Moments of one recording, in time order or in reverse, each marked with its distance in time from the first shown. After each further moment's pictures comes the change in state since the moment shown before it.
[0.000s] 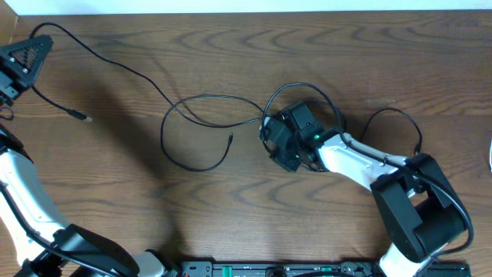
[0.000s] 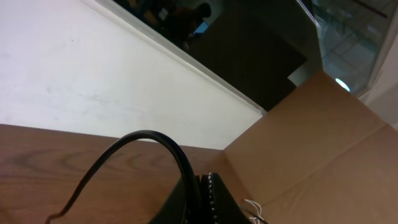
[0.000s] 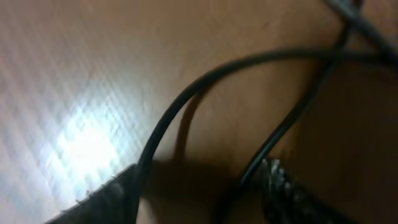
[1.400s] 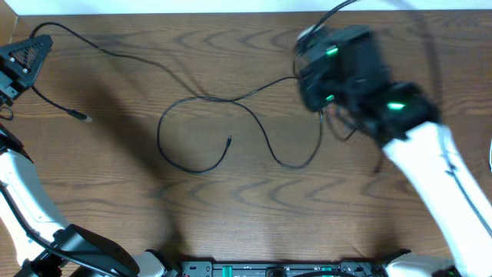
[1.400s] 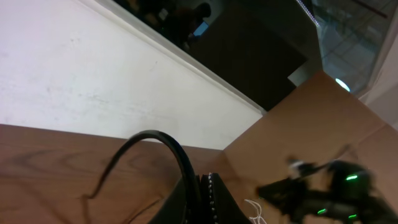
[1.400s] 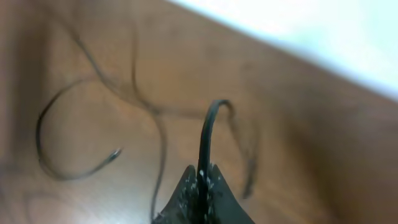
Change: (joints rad) left arm 0.000 0.000 0.000 0.000 0.000 0.000; right arm -0.116 -0.384 0.647 -0.555 0.151 0.347
